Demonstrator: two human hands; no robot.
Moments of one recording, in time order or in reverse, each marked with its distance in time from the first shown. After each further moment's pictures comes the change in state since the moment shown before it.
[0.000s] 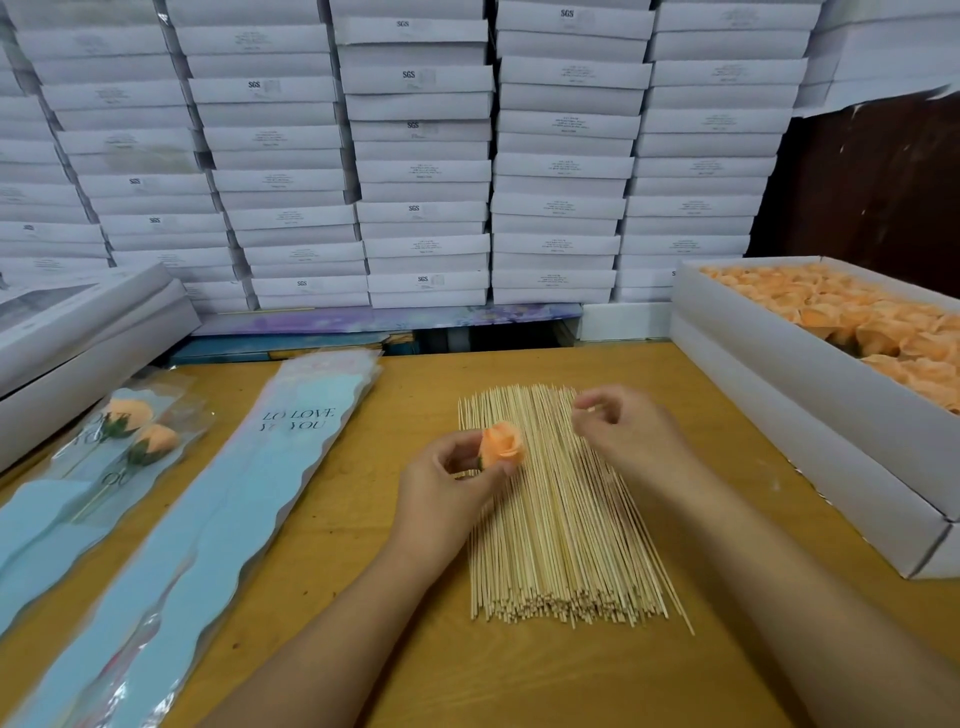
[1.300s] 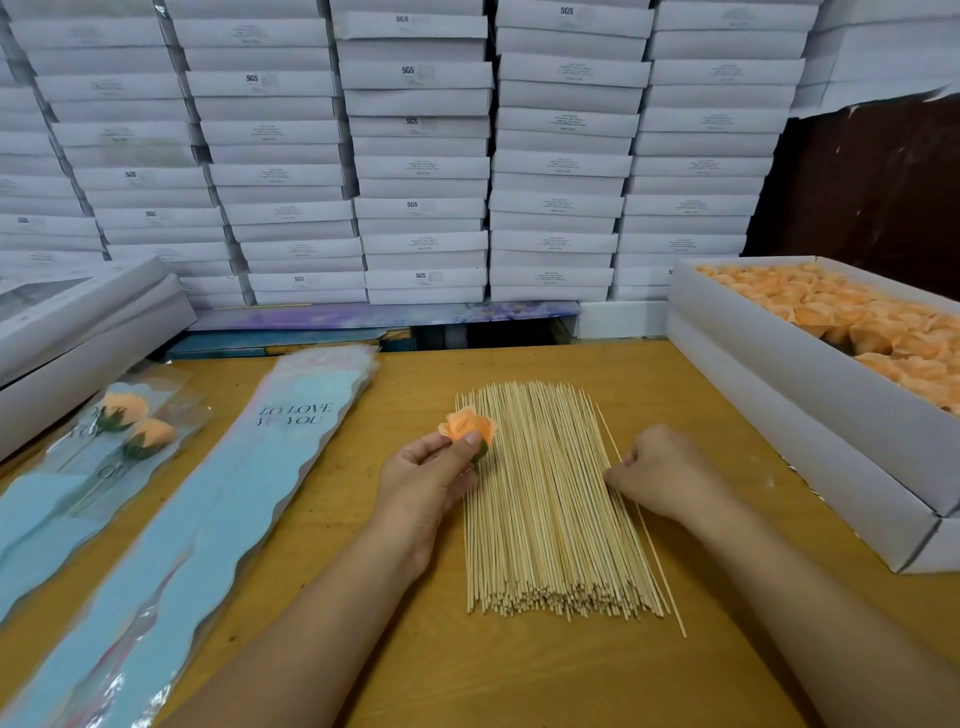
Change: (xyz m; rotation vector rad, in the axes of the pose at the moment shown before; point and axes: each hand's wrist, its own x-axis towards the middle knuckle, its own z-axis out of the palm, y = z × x) left_hand 0.010 -0.005 -0.010 -0.624 0.028 -0.422; right_hand 0.001 0.040 -0.009 -0.505 -0.077 0.267
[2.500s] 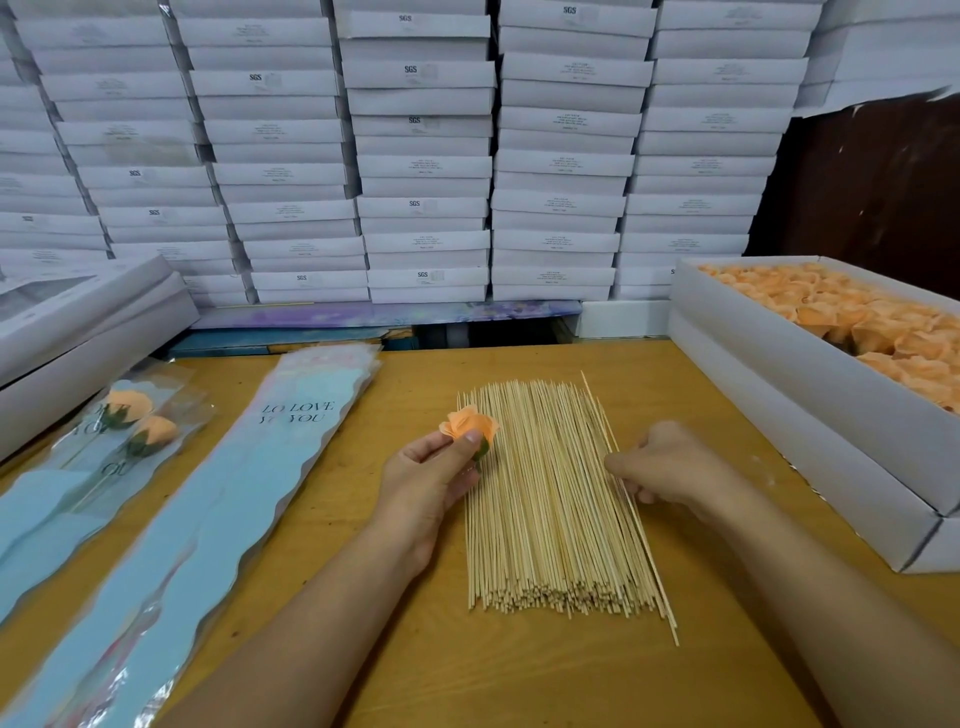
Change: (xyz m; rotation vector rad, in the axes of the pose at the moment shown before) left_hand 0.003 -0.002 -0.001 -0.019 -0.022 -0.007; right_hand 0.000 0.000 -0.011 0.260 -0.091 0.061
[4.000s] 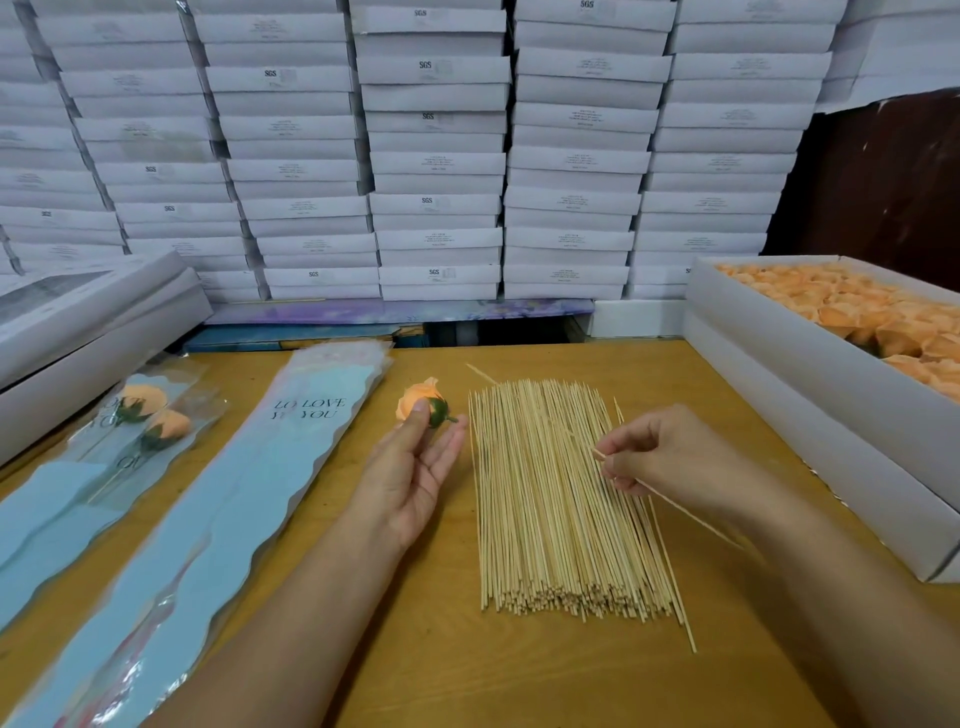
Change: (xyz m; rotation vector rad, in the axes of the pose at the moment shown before) left_hand 0.003 0.026 -0.011 -0.499 -0.041 -0.072; right_hand -0.039 -0.023 -0.011 0.230 -0.144 -0.270
